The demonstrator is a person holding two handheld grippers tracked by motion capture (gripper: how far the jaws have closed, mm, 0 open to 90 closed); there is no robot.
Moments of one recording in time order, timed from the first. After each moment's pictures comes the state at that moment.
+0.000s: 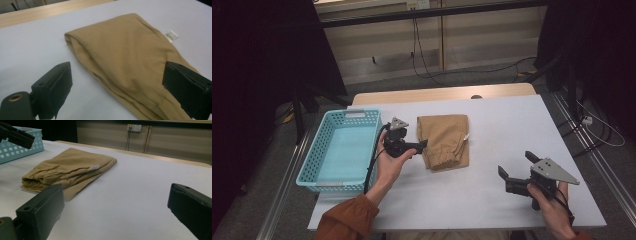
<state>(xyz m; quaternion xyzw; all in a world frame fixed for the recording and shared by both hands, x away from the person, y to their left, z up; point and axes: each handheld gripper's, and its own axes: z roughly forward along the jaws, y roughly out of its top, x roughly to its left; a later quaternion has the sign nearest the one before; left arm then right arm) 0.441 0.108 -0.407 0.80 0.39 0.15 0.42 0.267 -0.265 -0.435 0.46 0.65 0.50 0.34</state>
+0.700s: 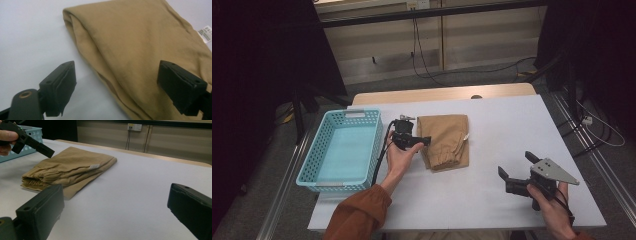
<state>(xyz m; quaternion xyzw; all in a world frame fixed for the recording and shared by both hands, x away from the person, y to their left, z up) 0.477 0.091 -0.432 0.81 0.46 0.08 0.37 0.267 -0.265 -0.436 0.46 0.65 0.49 0.34</state>
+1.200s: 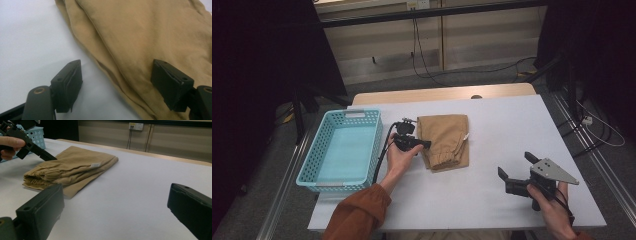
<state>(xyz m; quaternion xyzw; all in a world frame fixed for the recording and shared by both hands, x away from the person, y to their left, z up) 0.481 0.088 -0.446 0.82 0.45 0.07 0.34 0.267 -0.265 -0.436 0.46 0.65 0.49 0.34</state>
